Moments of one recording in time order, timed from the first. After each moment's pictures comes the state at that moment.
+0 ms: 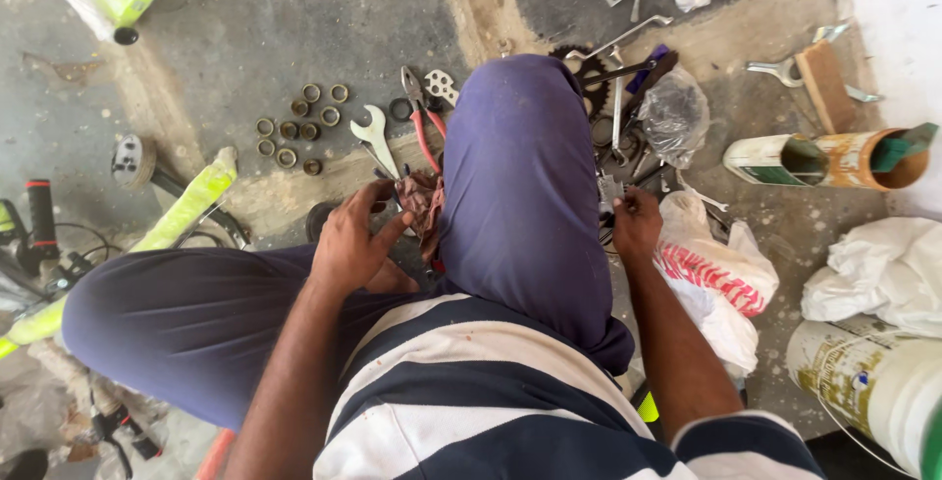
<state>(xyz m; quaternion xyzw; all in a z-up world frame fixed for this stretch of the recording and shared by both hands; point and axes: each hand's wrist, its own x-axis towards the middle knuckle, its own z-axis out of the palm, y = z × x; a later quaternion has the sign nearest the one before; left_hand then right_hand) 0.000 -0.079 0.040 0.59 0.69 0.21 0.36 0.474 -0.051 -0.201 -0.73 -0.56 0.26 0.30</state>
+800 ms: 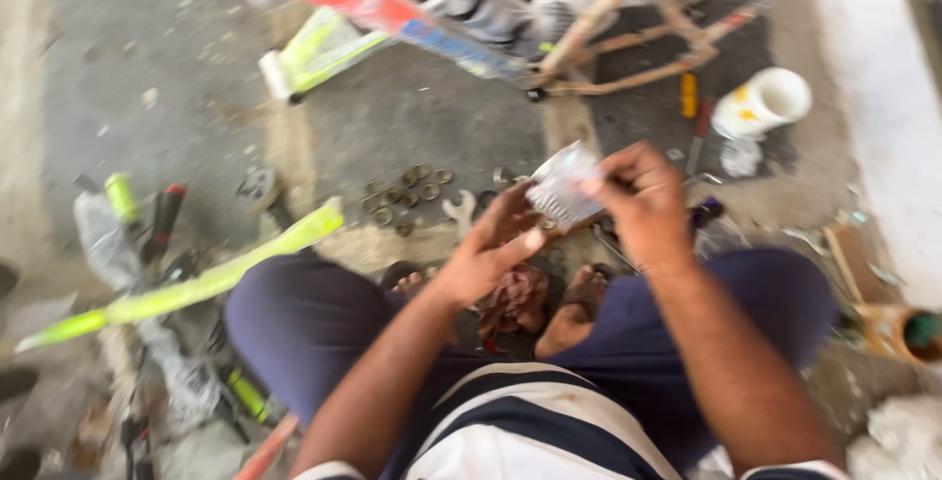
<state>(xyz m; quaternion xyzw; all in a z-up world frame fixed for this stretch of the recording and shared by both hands) -0.003 -0.049 0.083 0.41 0.45 0.54 0.58 0.187 0.064 0.139 -0.39 -0.59 0.58 0.41</state>
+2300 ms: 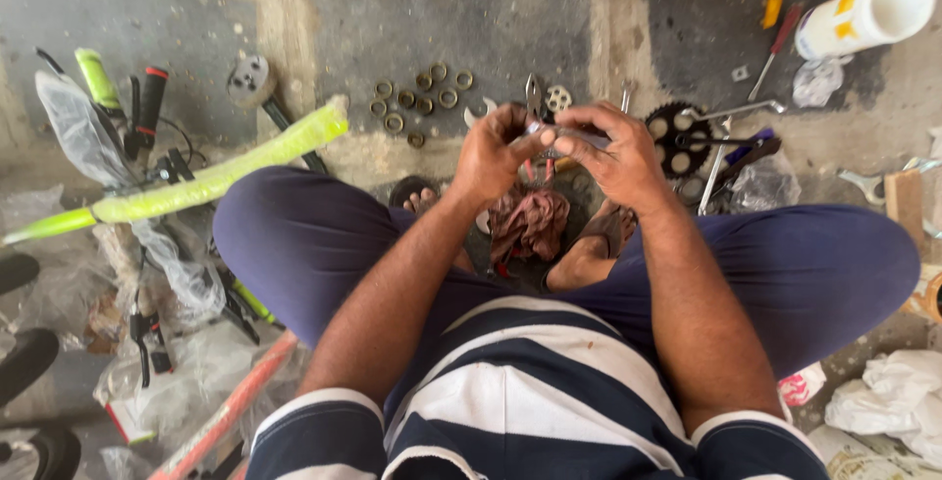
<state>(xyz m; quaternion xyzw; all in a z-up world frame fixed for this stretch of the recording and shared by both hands) -0.021 -0.021 -0.003 0.34 0.56 0.53 0.53 0.166 0.065 0.040 -0.31 -0.81 0.44 0.24</state>
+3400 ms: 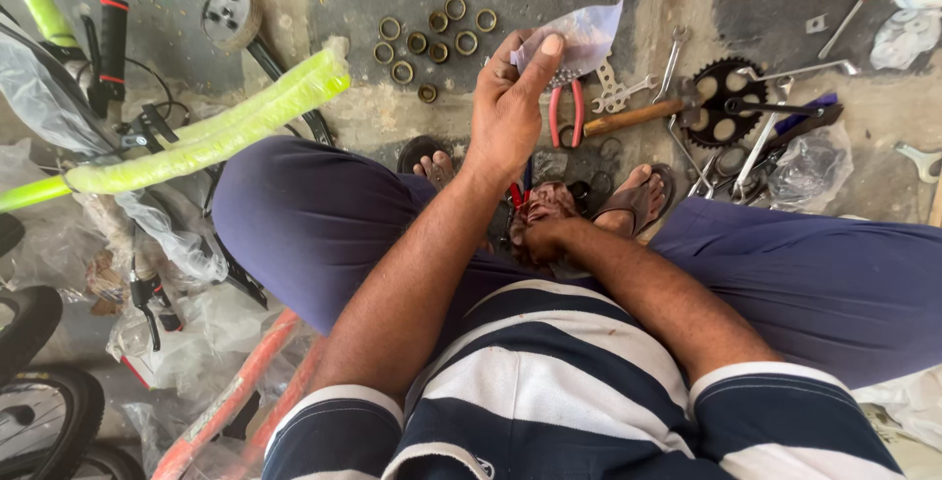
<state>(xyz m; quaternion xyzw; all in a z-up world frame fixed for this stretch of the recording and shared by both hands) -0.038 0.007 -0.011 0.18 0.48 0.69 0.51 0.143 -0.048 -0.180 -0.15 -0.67 0.46 -0.57</state>
